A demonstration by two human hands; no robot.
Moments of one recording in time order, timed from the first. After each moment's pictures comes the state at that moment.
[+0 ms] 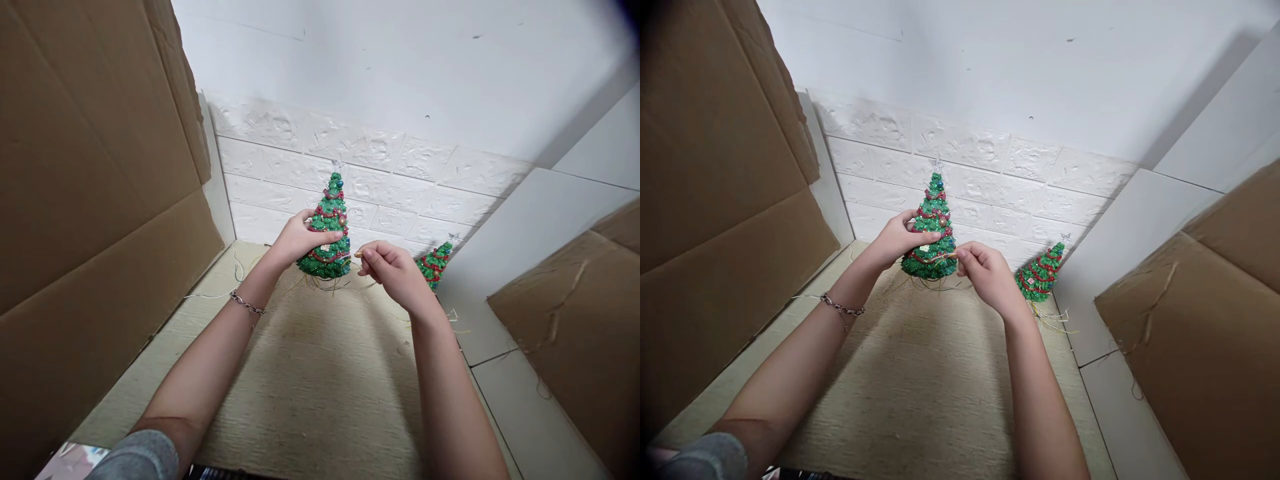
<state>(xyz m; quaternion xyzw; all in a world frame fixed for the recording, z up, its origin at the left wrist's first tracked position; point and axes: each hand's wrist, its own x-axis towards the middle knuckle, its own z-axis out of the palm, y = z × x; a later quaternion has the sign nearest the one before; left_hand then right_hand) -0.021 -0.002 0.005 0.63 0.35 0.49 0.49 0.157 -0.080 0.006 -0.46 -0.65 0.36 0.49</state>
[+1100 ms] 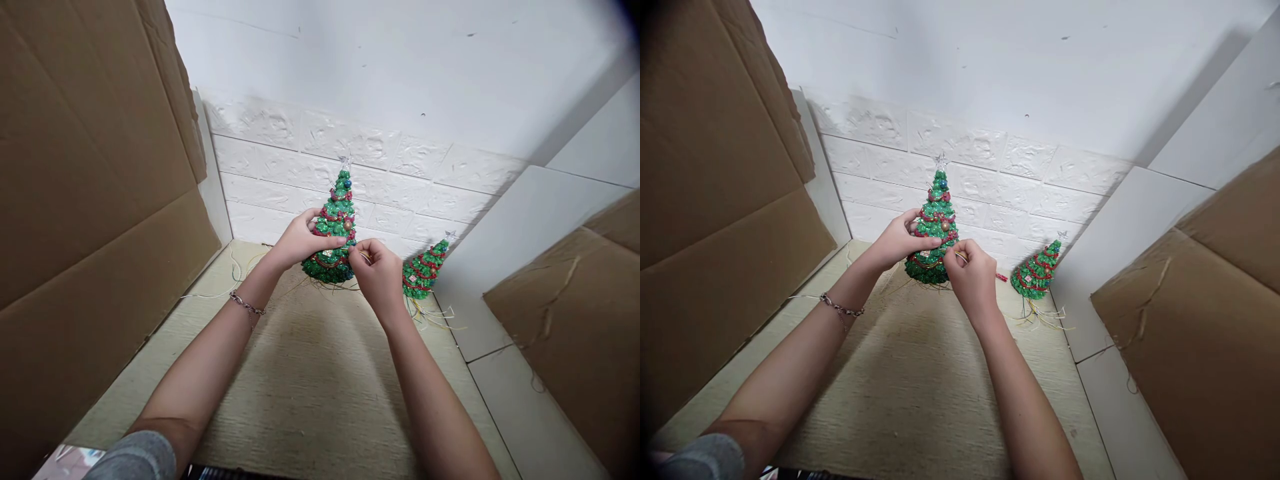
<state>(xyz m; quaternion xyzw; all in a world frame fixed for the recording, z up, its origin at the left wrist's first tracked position) -0.012 -0.010 0.009 0.64 0.28 0.49 0.52 0.129 -0.078 -0.012 -0.56 -0.61 0.11 0.55</state>
